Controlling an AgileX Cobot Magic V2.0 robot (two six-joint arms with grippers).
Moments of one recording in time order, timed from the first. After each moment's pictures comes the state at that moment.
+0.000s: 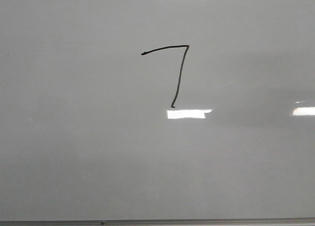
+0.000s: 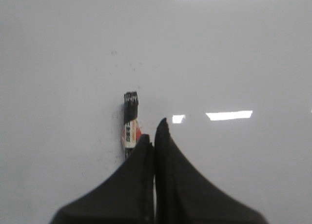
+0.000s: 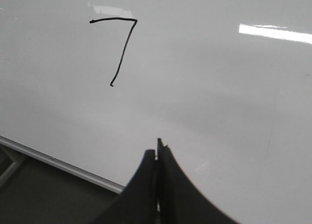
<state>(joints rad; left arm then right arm) -0.01 0.05 -0.17 -0.03 0.22 0.09 0.20 0.40 -0.41 0.41 0.48 -0.35</state>
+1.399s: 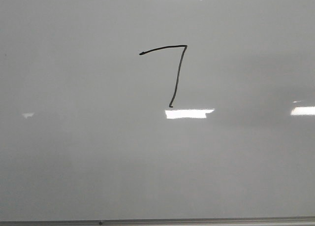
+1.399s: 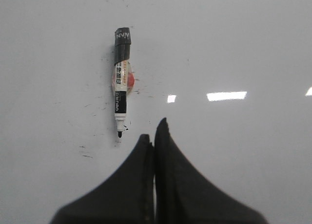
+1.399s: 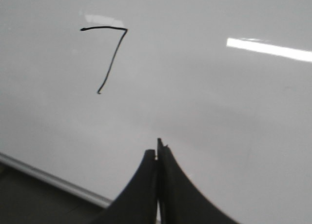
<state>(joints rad) -0.01 0.00 0.01 -0.04 0.17 0.08 0.18 0.36 -0.36 0.35 0.40 -0.35</state>
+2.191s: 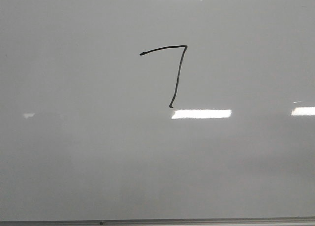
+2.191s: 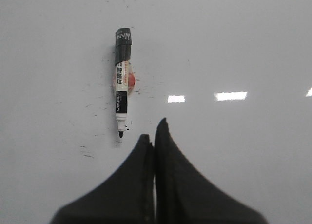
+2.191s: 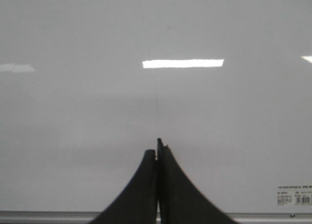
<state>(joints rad) -0.01 0.00 0.01 -0.04 0.17 0.08 -0.03 -0.01 0.03 0.16 0.27 -0.10</state>
